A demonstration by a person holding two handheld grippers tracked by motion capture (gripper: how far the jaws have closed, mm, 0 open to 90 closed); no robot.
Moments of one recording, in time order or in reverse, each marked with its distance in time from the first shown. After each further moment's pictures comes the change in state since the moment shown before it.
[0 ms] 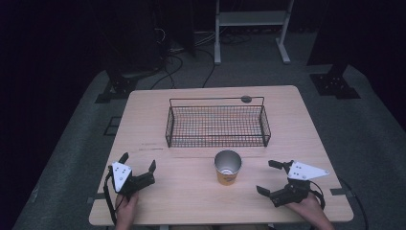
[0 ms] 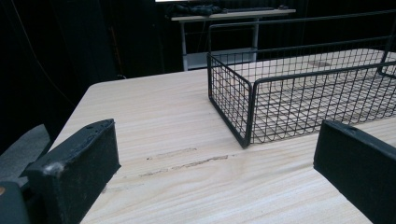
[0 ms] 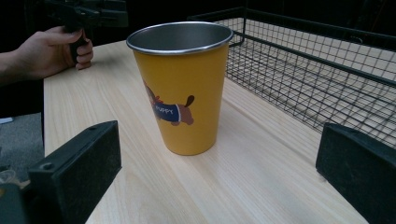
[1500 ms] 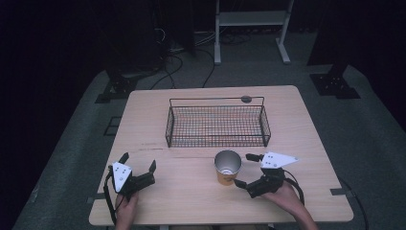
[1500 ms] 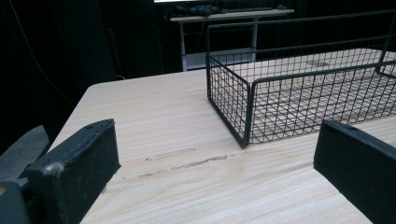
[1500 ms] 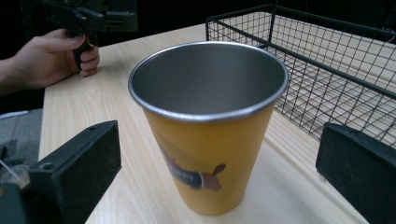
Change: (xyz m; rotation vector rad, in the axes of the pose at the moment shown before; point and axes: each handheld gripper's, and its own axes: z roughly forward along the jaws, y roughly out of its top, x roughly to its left) left arm 0.000 0.000 0.000 -0.002 -0.004 0.003; right arm 0.011 0.031 0.061 0.054 0.056 -0.011
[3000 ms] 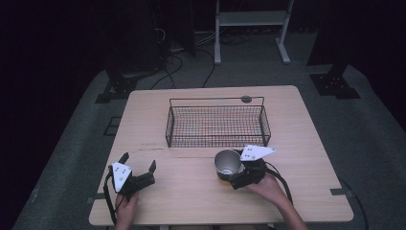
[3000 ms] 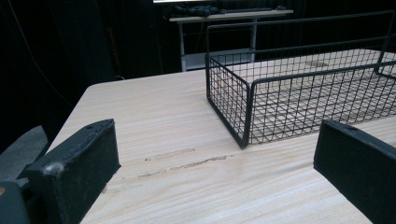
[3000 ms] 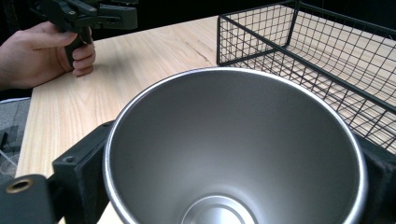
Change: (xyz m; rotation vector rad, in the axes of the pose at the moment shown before) left arm 0.000 0.000 0.000 -0.001 -0.004 -0.001; right arm 0.002 0.022 0.045 0.055 0.028 -0.034
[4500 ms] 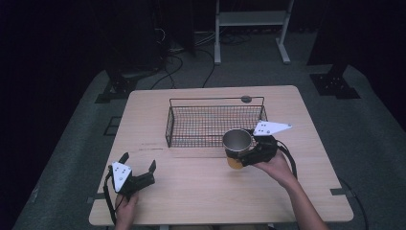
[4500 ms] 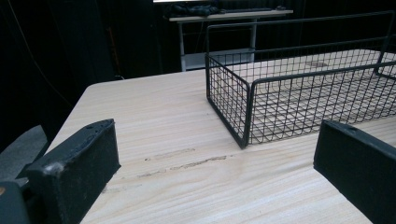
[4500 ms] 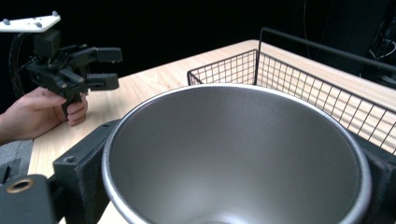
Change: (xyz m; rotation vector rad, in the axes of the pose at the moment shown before) left arm 0.000 0.000 0.000 0.002 -0.001 -0.003; right arm -0.039 0.048 -0.031 -0.082 -0.007 0.061
